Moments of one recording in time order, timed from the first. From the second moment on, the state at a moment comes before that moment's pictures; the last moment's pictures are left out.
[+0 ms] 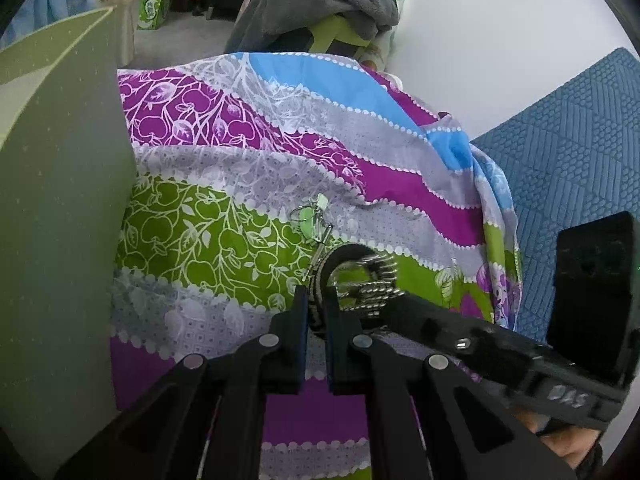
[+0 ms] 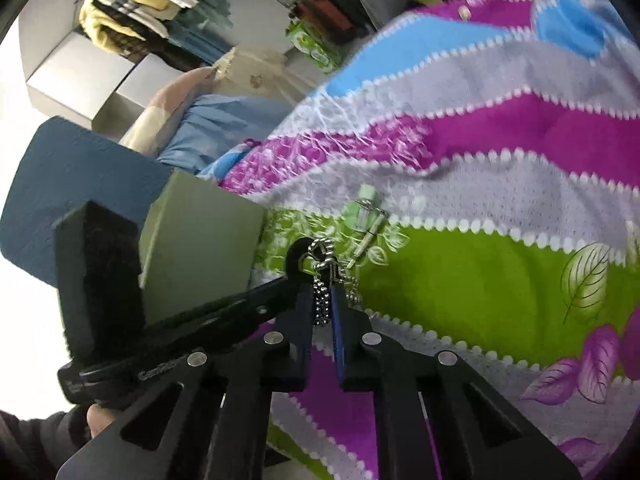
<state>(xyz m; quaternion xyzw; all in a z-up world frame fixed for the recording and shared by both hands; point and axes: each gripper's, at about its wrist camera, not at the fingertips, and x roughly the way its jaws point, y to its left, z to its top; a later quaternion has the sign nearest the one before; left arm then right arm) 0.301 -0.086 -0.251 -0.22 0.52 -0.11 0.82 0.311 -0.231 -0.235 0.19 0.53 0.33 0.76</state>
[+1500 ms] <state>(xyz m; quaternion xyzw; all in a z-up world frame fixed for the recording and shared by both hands) 0.242 0.058 -0.008 -0.10 0.42 -0.04 0.90 0.257 -0.150 0.048 0.09 0.33 0.32 0.88</state>
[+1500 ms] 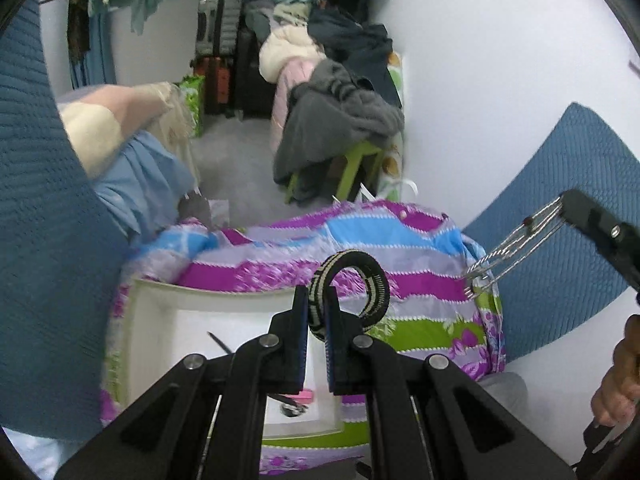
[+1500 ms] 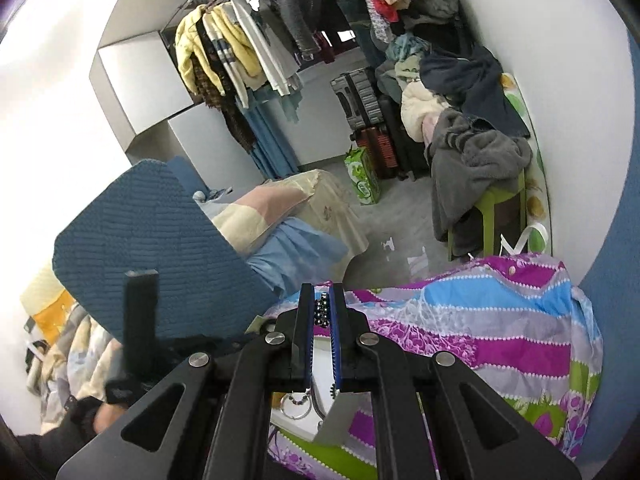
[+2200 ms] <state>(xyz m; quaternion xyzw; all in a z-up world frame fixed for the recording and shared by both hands) 0.210 0.146 -0.105 -0.14 0.47 0.00 0.87 0.255 -0.036 -0.083 0.02 0.44 0.32 0.84</state>
